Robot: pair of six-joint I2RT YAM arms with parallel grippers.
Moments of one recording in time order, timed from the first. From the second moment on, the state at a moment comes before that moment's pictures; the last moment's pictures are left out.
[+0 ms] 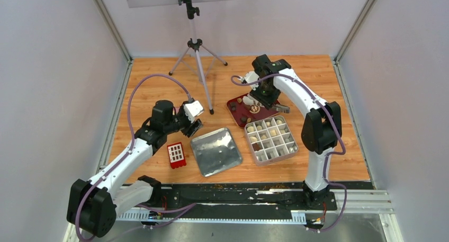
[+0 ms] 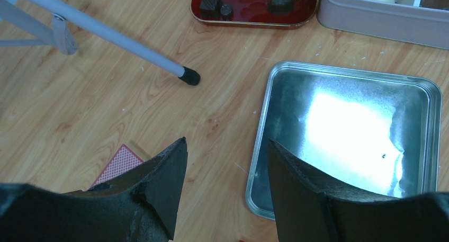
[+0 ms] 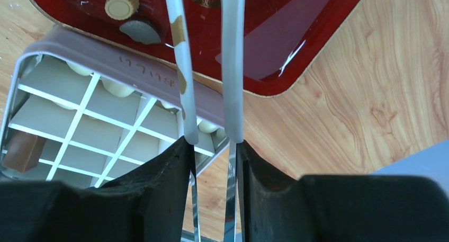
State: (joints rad) left arm -0.38 1.02 0.63 -0.13 0.43 0.44; right arm 0.44 1.96 1.81 -1.19 0.07 -0.51
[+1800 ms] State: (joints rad) left arm -0.38 1.09 0.63 -0.11 0.44 0.43; right arm 0.44 1.43 1.37 -1.42 0.09 -0.66
